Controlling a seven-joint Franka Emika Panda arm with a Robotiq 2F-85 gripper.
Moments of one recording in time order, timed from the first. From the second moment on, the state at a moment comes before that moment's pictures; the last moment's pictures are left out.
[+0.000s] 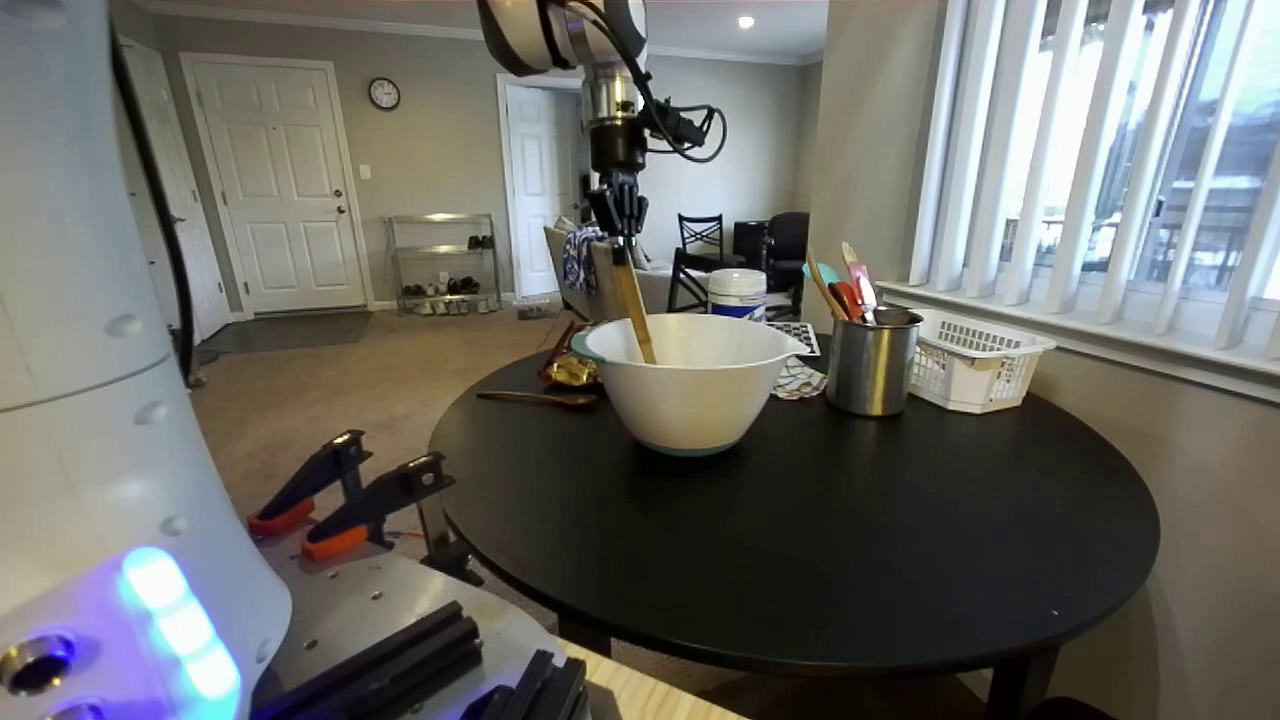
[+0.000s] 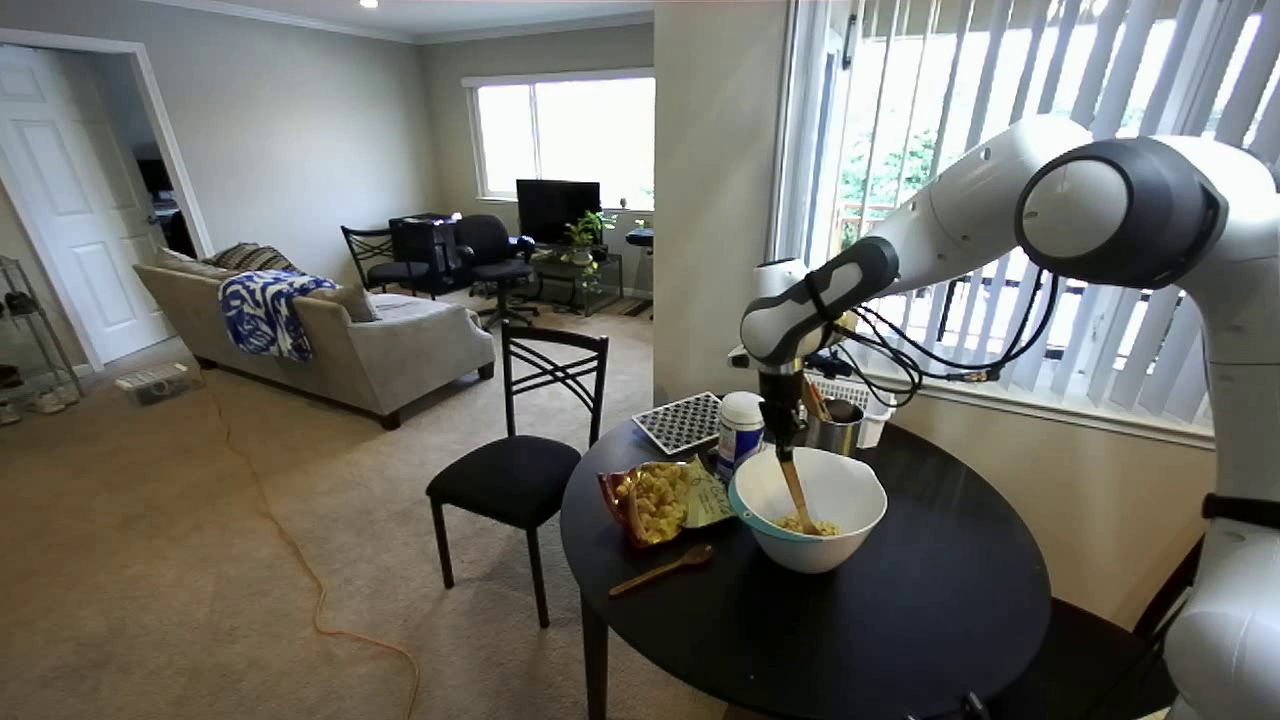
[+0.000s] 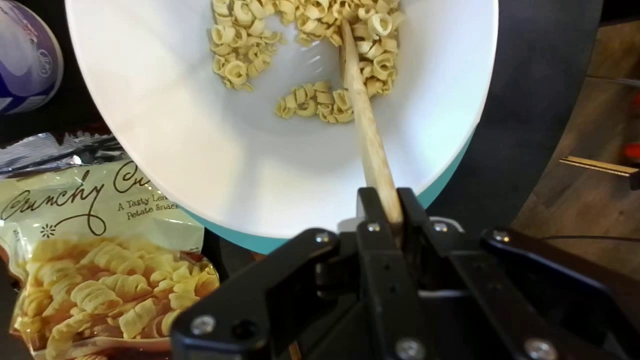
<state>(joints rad) 0.02 0.43 0.12 -1.87 -0.18 2.17 -1.34</state>
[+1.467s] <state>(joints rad) -0.02 0.41 0.16 -1.94 -0.13 2.48 -1.32</state>
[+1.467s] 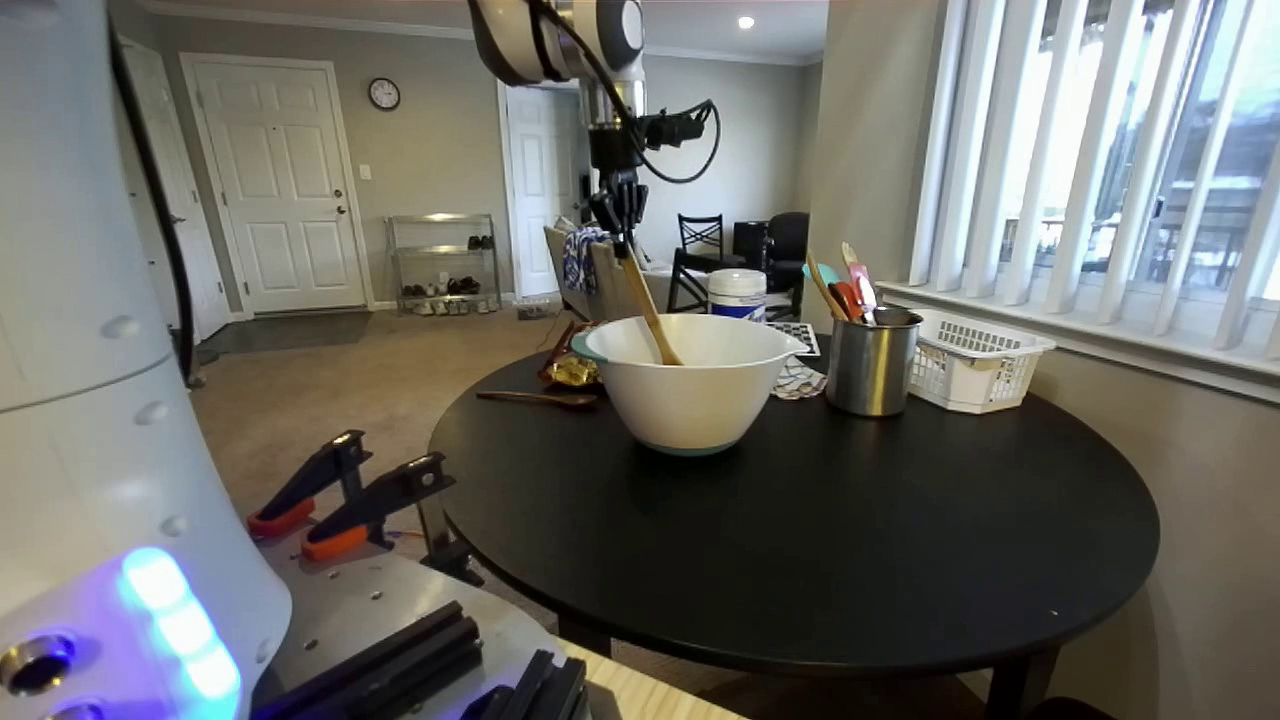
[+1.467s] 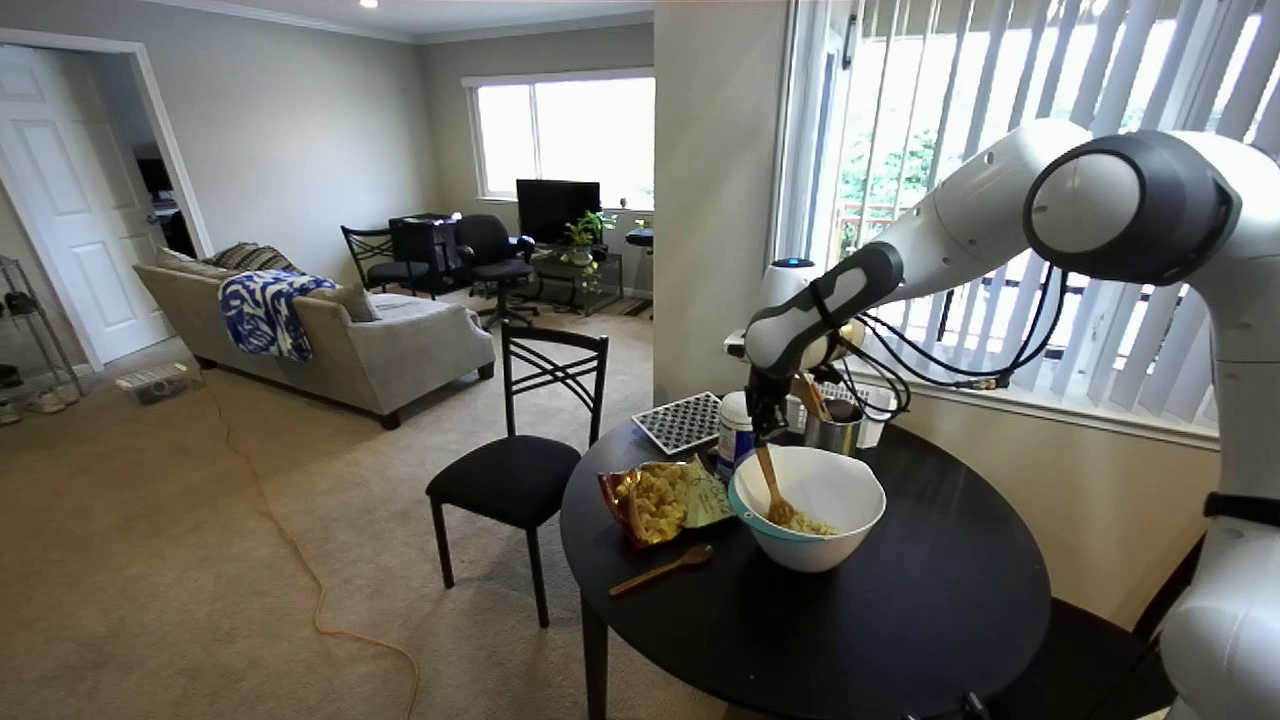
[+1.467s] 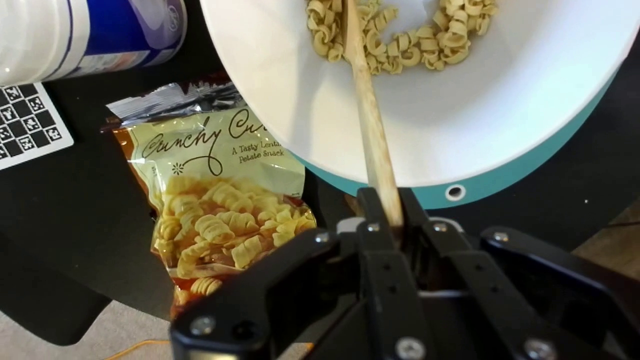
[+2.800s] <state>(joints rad) 0.03 0.39 0.08 -1.98 -0.29 2.41 -1.20</state>
